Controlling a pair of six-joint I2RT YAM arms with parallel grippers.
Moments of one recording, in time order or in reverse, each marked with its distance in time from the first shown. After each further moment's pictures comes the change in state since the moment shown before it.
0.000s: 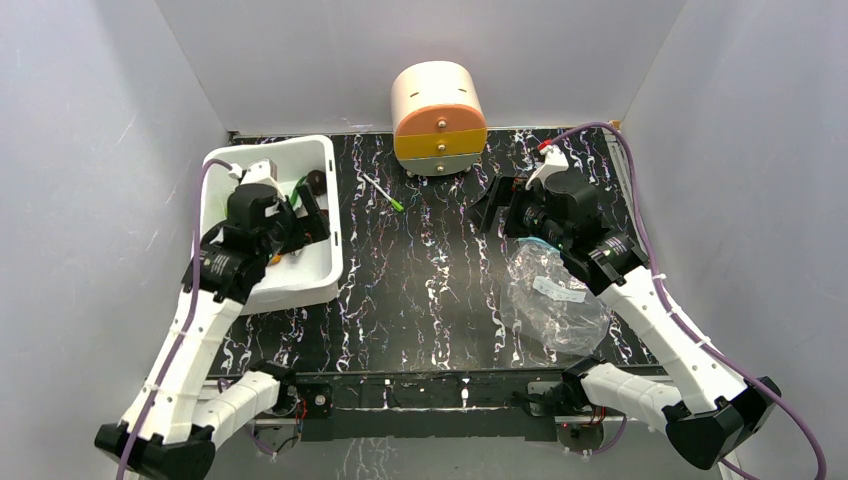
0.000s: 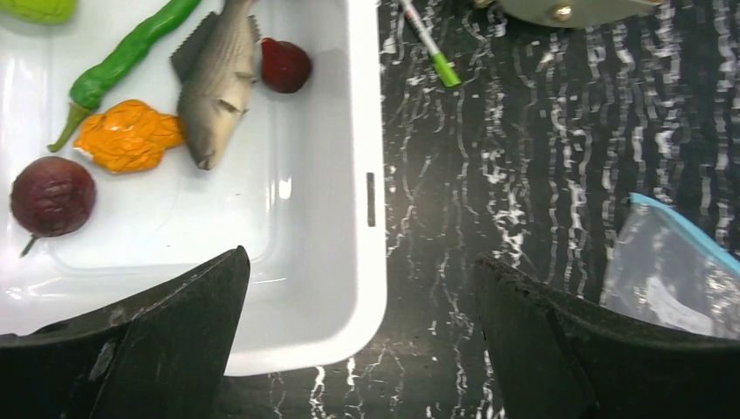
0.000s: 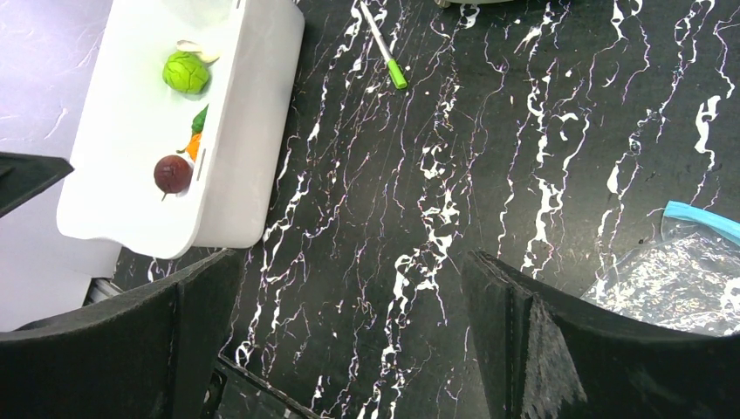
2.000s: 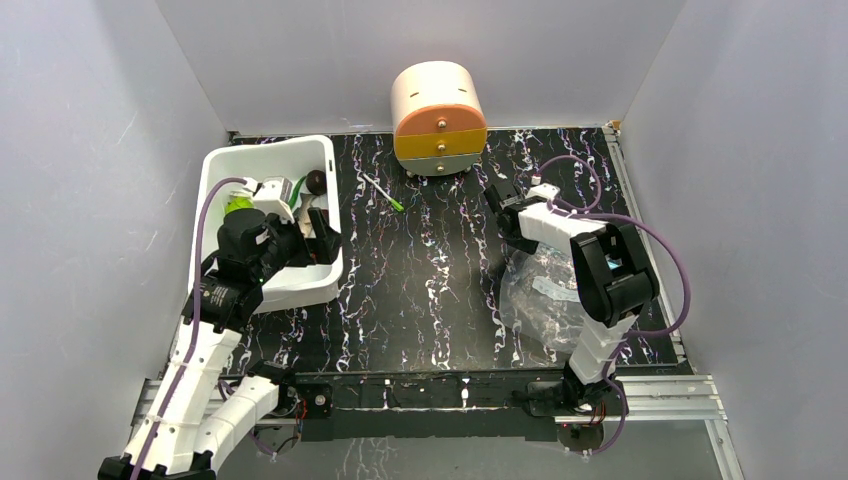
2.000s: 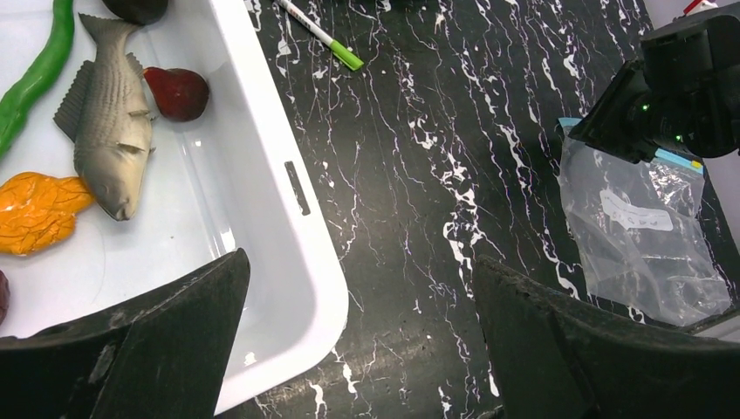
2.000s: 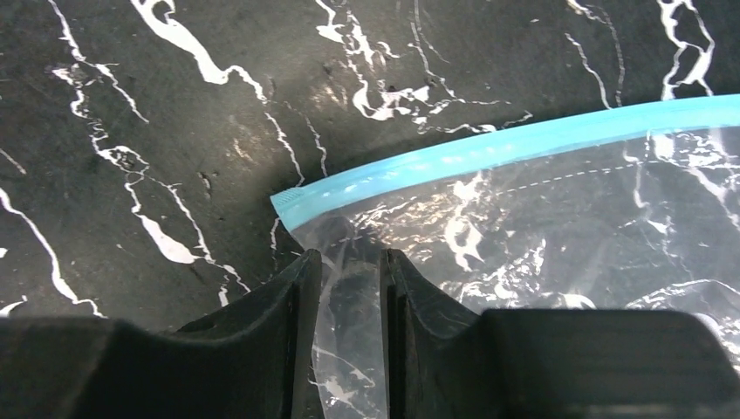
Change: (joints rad) left arm 0.040 -0.136 -0.197 0.192 0.275 0.174; right arm -0.132 0.784 0.016 -0.104 0.690 0.322
